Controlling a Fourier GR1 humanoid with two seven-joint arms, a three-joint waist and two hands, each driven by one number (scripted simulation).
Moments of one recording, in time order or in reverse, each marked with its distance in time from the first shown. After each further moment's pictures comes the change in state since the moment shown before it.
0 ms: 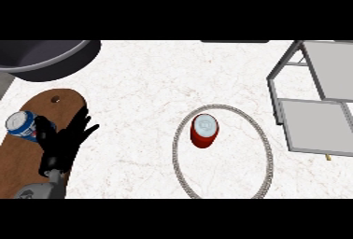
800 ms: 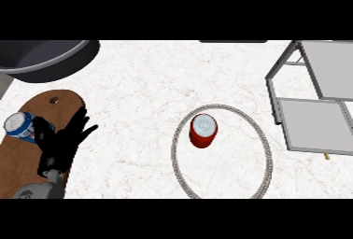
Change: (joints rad) left arm -0.001 -0.009 0.029 0.016 -0.012 -0.021 -0.014; right arm -0.108 0.076 0.114 0.336 0.239 -0.138 -0.334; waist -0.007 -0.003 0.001
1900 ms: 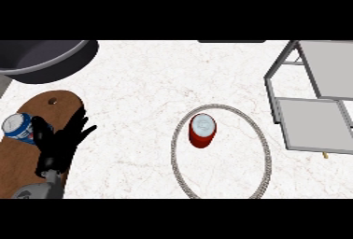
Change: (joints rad) left arm 0.003 -0.007 0.019 -0.009 -0.011 -0.015 0.020; right arm -0.138 0.070 -0.175 0.197 -0.109 -0.066 0.046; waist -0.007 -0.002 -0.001
